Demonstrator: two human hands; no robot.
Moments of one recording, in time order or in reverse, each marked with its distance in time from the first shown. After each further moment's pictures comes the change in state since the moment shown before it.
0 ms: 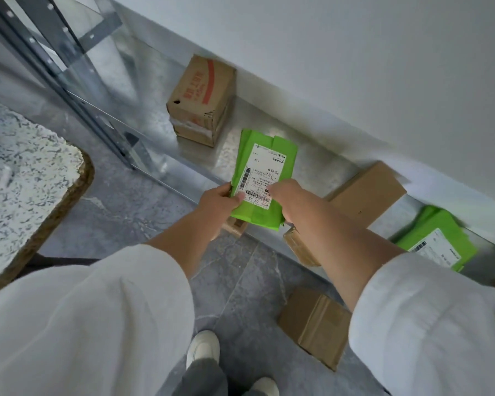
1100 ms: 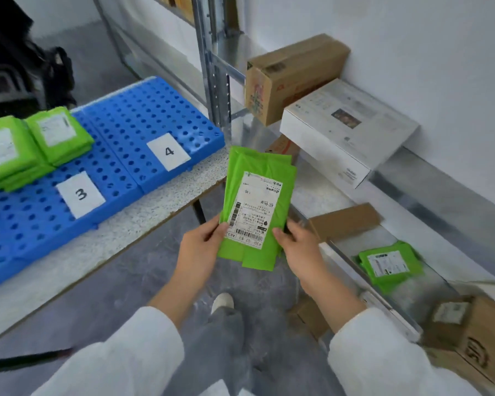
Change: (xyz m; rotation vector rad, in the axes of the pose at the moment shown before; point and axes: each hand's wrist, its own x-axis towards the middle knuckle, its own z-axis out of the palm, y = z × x) left_hand -0.516 0.015 -0.053 -0.052 0.529 0.392; right_hand -0.439 0.105 -0.053 0.110 -0.296 -0.697
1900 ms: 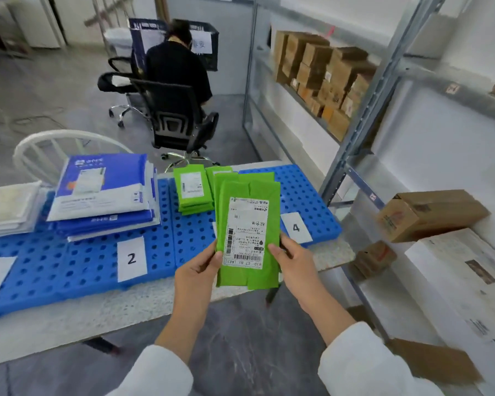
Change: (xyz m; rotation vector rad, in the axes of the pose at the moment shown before) left_hand -0.053 0.023 -0.275 -0.560 0.528 -0.038; right_hand -0.036 -0.175 0.253 -0.153 -0.392 -0.300
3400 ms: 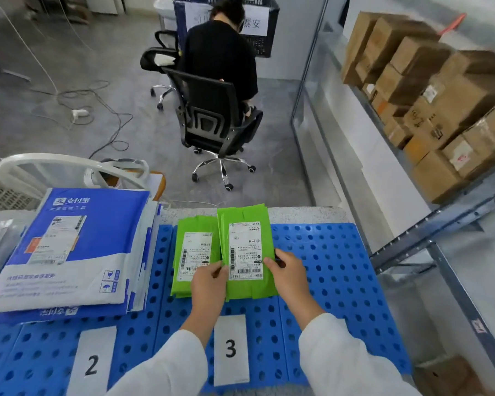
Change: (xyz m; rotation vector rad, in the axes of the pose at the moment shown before) left_hand 0.355 -0.008 0.072 0.563 0.260 -0.138; right_hand 0.389 0.027 0.057 -0.329 -0.125 0.125
